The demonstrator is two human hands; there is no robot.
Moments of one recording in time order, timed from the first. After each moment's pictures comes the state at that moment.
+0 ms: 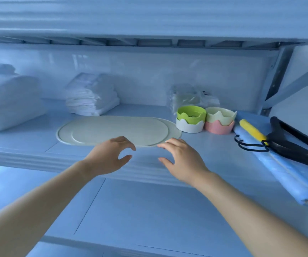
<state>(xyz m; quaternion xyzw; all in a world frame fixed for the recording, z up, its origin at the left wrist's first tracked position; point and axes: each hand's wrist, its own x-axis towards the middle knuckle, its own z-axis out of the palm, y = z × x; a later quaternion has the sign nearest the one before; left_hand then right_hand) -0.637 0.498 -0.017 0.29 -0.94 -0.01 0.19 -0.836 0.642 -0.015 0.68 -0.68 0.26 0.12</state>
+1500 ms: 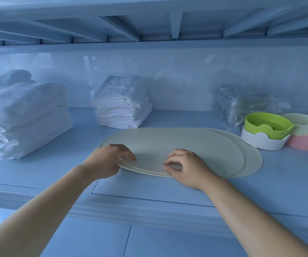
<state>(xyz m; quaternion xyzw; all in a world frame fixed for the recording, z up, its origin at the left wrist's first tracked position) -0.528 0.265 -0.022 0.31 -0.94 -0.03 0.14 -0.758 0.409 -0.049 0.69 -0.65 0.30 0.00</state>
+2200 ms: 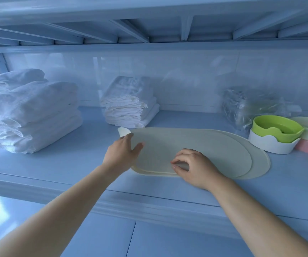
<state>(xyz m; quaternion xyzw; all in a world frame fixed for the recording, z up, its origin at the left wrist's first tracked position) -0.559 0.292 -0.018 0.49 -0.82 -0.12 0.26 -0.759 0.409 -0.050 0.69 -0.67 0.29 0.01</state>
